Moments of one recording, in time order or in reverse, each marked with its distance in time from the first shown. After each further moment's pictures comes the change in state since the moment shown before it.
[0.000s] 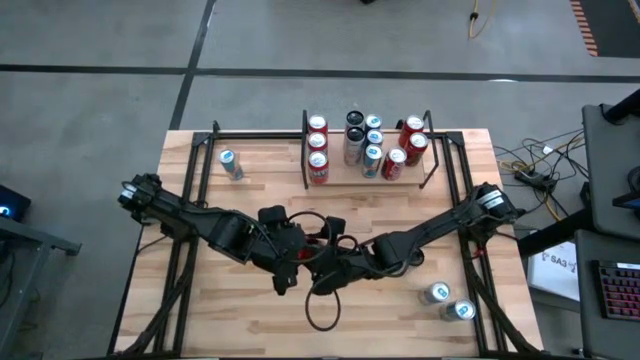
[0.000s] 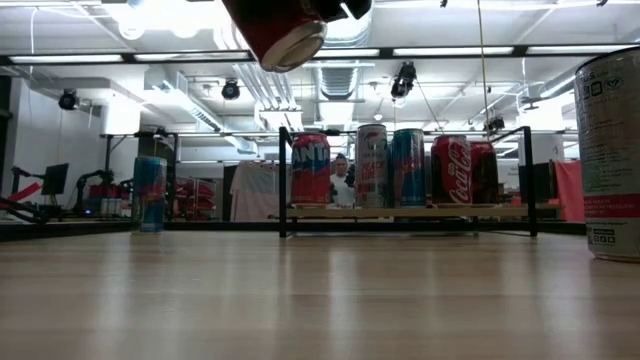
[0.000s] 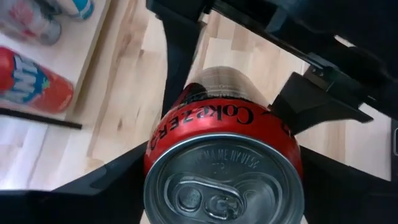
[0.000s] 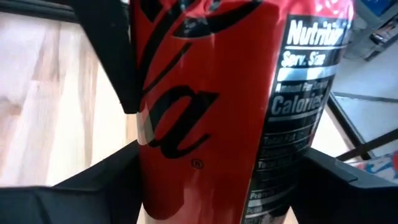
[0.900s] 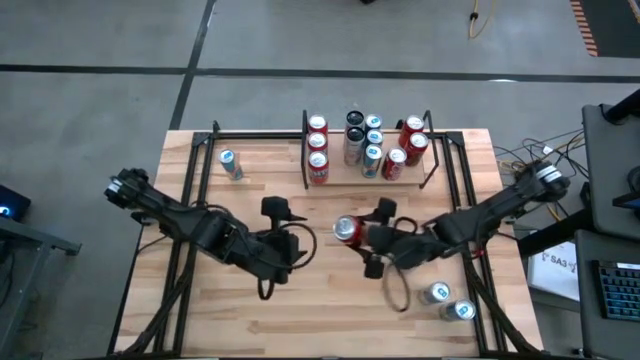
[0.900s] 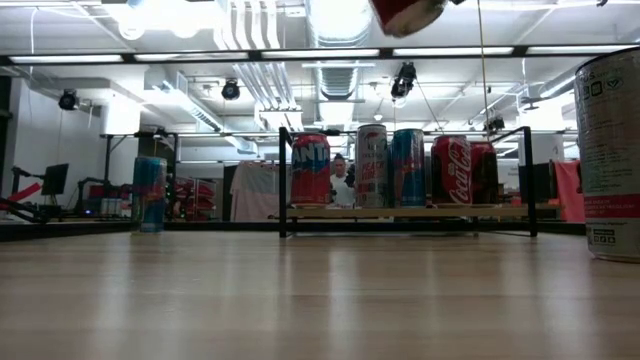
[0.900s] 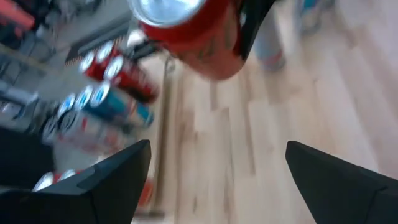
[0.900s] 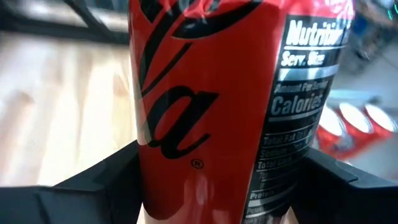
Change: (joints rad) left arm -0.040 -0.135 -0.184 0.332 -0.274 0.528; right arm 0.072 -0.530 -0.498 0.132 0.064 -0.014
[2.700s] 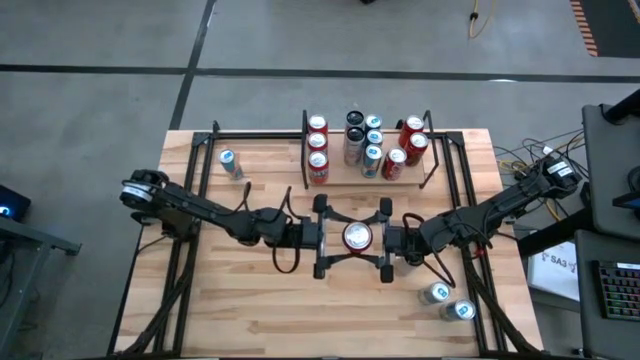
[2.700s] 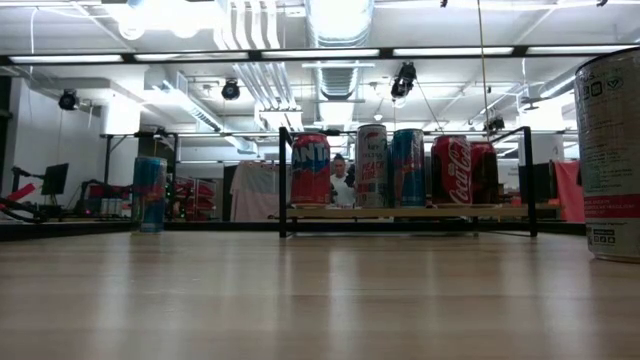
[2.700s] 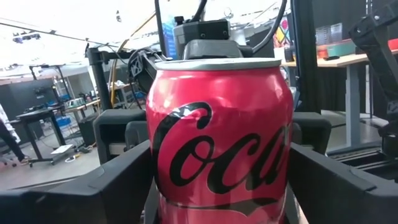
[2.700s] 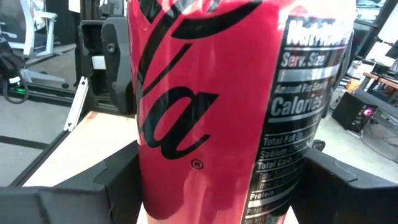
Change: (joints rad) left arm 0.213 0.125 -0.432 1.517 0.476 0.226; right arm -0.037 -0.113 -0.234 0.555 -0.245 -0.257
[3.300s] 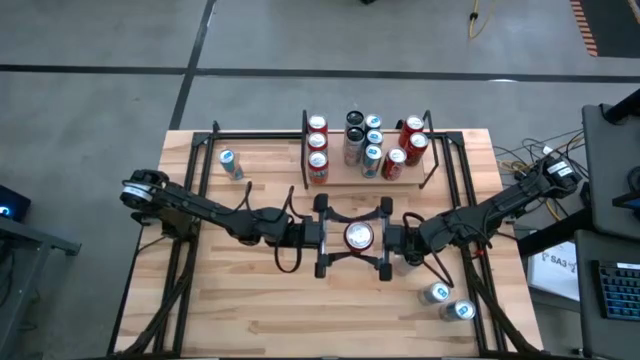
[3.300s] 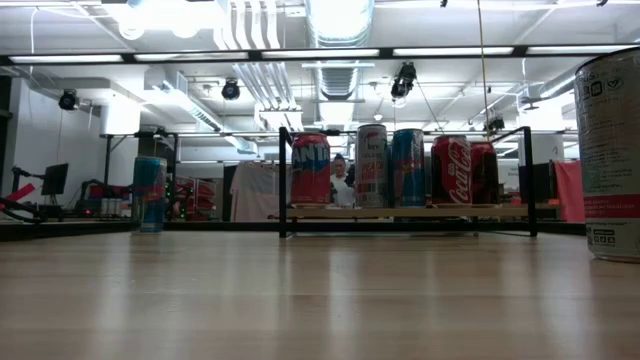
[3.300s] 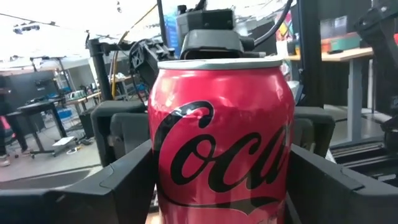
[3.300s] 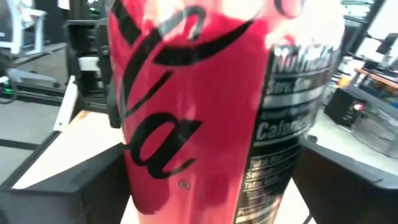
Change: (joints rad) left arm 0.004 -0.003 0.007 -0.036 -0.011 -0.014; right arm 0.000 0.000 0.001 -0.010 0.038 0.010
